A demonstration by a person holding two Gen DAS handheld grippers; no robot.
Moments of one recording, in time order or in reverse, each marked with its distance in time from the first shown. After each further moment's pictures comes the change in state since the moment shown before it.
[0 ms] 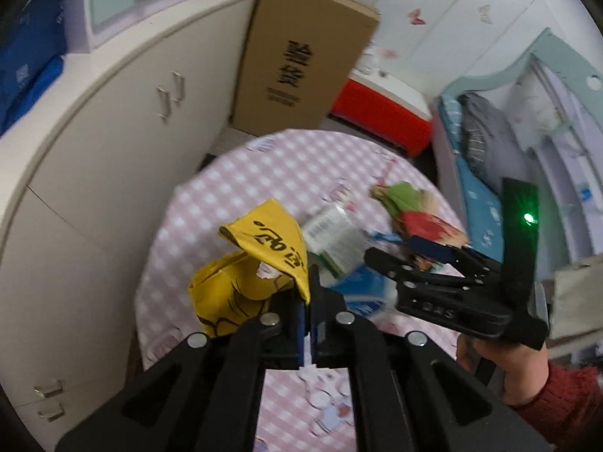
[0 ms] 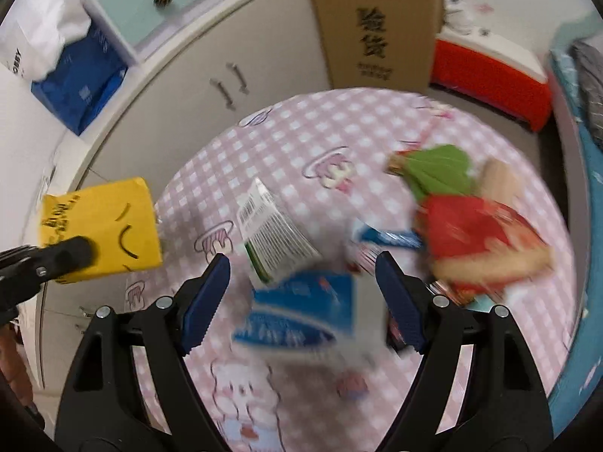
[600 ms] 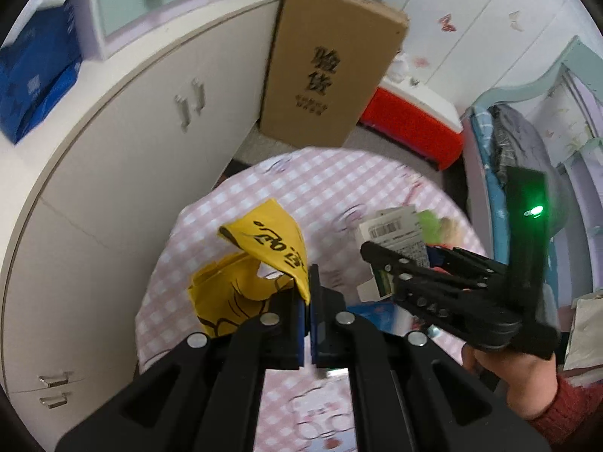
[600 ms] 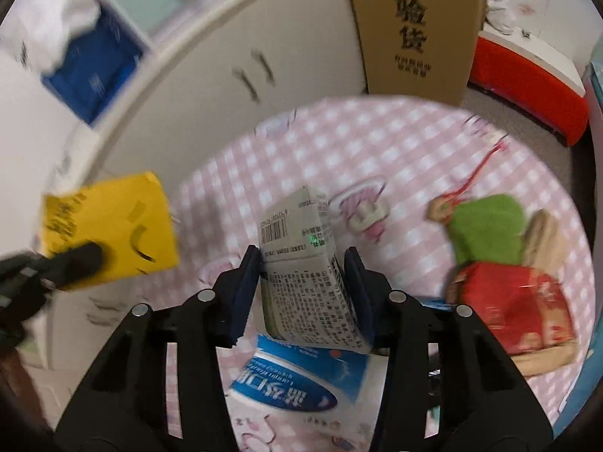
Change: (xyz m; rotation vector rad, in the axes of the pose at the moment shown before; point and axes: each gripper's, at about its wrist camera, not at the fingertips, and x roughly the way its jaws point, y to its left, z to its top) left arm 0.011 -0.034 0.030 -0.046 -0.026 0.083; right arm -0.007 -0.024 0.042 -0.022 -0.009 0.129
